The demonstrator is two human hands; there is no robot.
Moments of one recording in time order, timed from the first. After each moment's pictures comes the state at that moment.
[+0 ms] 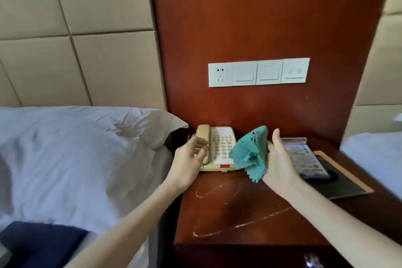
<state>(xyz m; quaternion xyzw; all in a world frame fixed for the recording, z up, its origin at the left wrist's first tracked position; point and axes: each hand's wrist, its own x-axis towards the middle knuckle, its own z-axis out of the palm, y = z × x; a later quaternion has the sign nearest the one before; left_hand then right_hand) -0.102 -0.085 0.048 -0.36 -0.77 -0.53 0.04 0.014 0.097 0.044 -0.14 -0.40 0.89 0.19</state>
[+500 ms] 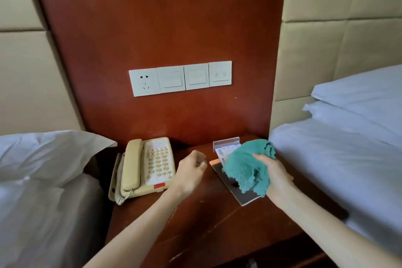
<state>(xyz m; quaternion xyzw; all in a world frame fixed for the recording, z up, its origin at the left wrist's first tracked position) -0.080 0.091 0.004 -0.45 -0.77 -0.44 -0.08 0.097 0.209 0.009 -0.33 -0.42 0.77 0.35</state>
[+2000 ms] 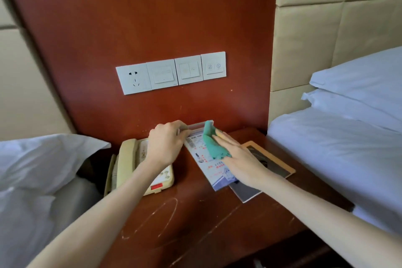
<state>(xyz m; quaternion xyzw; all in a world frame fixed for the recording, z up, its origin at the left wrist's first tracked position) -0.115 0.087 0.076 -0.50 -0.78 -0.31 0.21 0.061 0.191 0.041 -0.18 -0.90 0.34 0.22</state>
